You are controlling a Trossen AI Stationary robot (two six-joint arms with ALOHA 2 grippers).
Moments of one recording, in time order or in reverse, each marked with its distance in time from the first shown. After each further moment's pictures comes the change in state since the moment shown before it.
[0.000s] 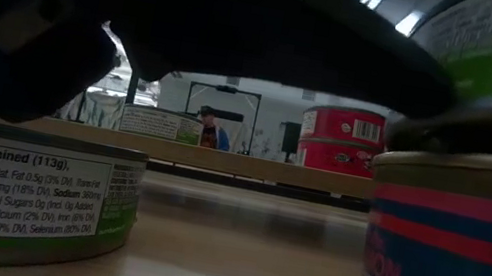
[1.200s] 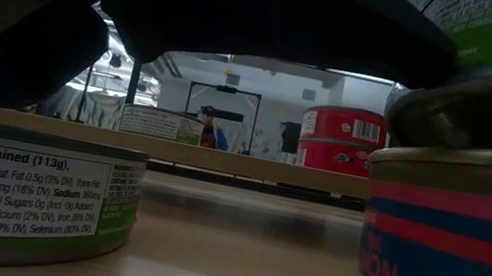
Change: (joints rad) left arm -0.023 -0.004 0.002 0.002 -0.050 0.036; right arm -0.001 0.000 0.002 0.006 -0.019 -0.002
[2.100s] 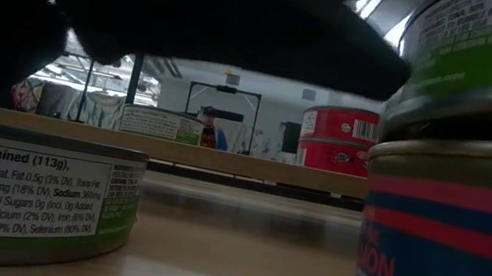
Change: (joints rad) left arm -0.022 -0.003 0.002 -0.072 -0.021 -0.085; right arm 0.000 0.000 0.001 0.001 -0.009 0.001
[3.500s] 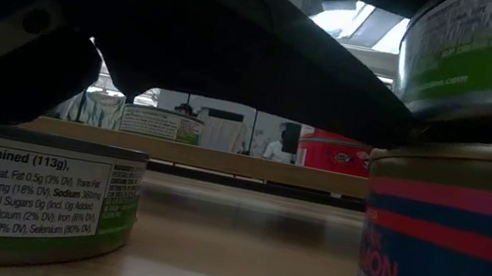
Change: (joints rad) left arm 0.063 0.004 -0.003 -0.008 0.133 -0.025; right arm 0.000 0.000 -0.001 -0.002 -0.001 0.001
